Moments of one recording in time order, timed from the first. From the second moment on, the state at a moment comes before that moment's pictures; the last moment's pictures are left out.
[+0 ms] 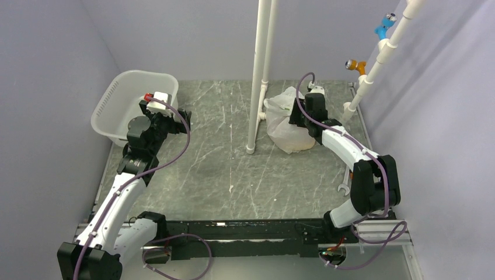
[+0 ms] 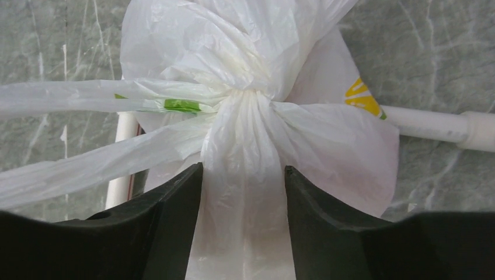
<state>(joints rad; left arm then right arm) -0.20 0.90 0.75 0.11 0.05 0.01 0.24 1.52 1.03 -0.10 0.13 0.34</state>
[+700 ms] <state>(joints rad) -0.20 0.90 0.76 0.09 0.05 0.01 0.36 1.30 0.73 -0.14 -0.03 0.42</state>
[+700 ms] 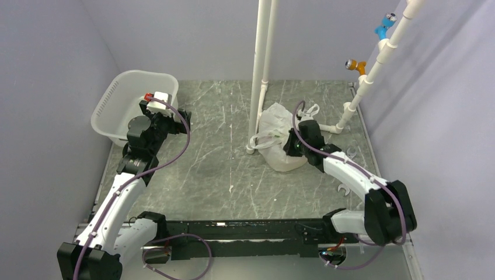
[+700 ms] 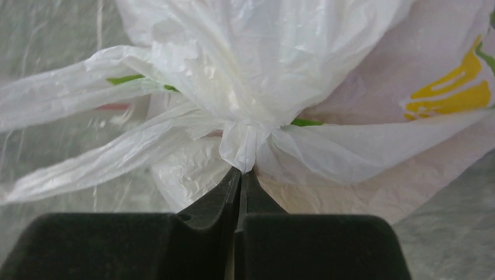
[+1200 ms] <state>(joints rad) -0.27 0.90 0.78 0.05 0.04 0.01 0.74 0.97 0.47 -0.19 -0.14 0.56</state>
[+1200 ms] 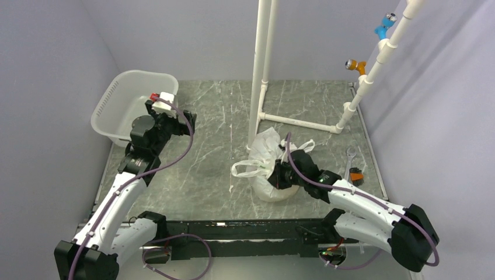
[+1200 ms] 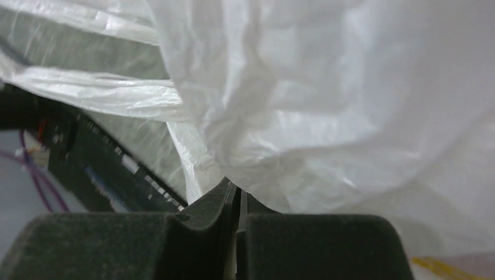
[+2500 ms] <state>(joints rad) -0.54 0.49 0.64 -0.72 0.24 -0.56 1.15 1.08 0.71 0.13 -0.17 0.41</state>
